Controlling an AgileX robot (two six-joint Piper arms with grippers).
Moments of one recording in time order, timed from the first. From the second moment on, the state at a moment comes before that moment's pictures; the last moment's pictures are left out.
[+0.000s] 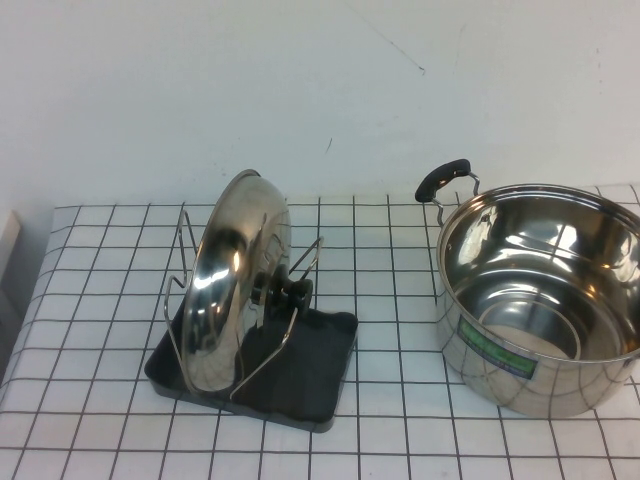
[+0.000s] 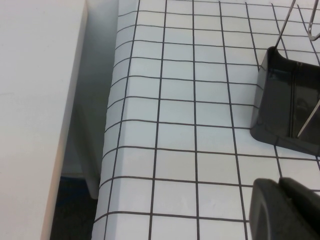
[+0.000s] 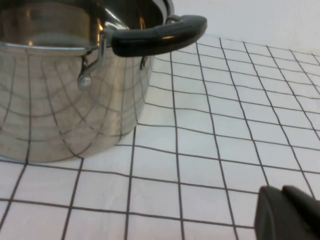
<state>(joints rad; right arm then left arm) -0.14 -0.01 0.03 0.06 0.42 -0.27 -0.41 0.27 -0.38 0.45 0.81 -0.66</state>
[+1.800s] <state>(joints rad) 0.03 -0.01 0.03 -0.04 0.42 0.09 -0.32 0.14 -0.23 0.27 0.54 -0.50</state>
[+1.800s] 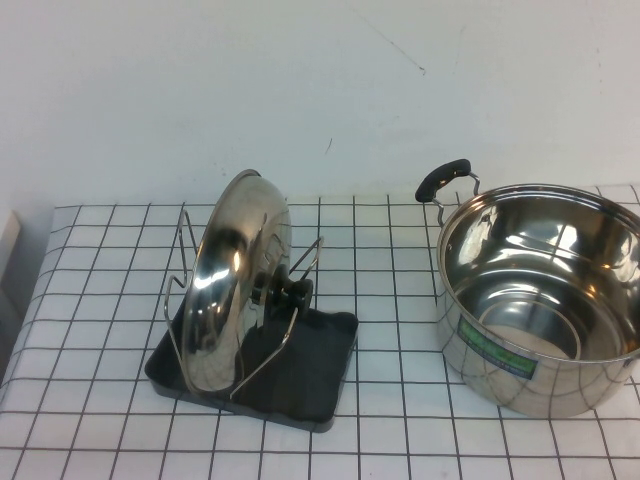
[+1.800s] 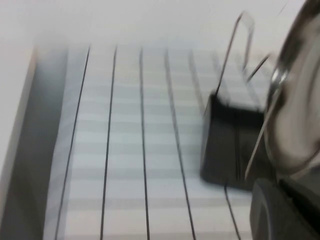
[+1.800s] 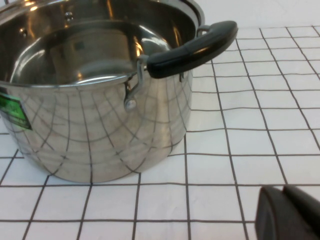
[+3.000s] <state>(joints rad) 0.03 -0.01 0.03 -0.04 0.42 0.09 0.11 -0.01 0.03 -0.05 0.35 0.00</state>
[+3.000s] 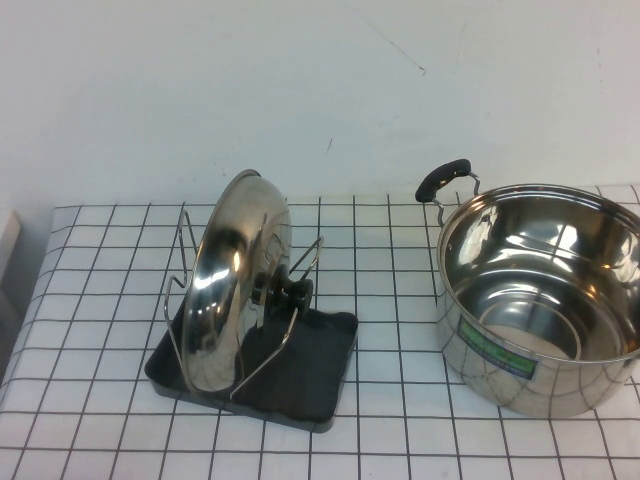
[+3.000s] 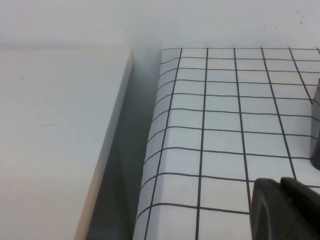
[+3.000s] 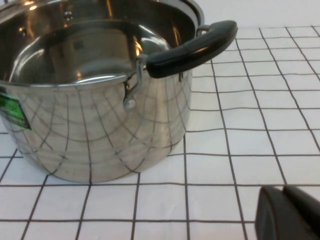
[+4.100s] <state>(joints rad) 0.03 -0.01 0.03 -0.04 0.42 0.09 0.05 -0.01 0.03 -0.27 0.35 0.00</state>
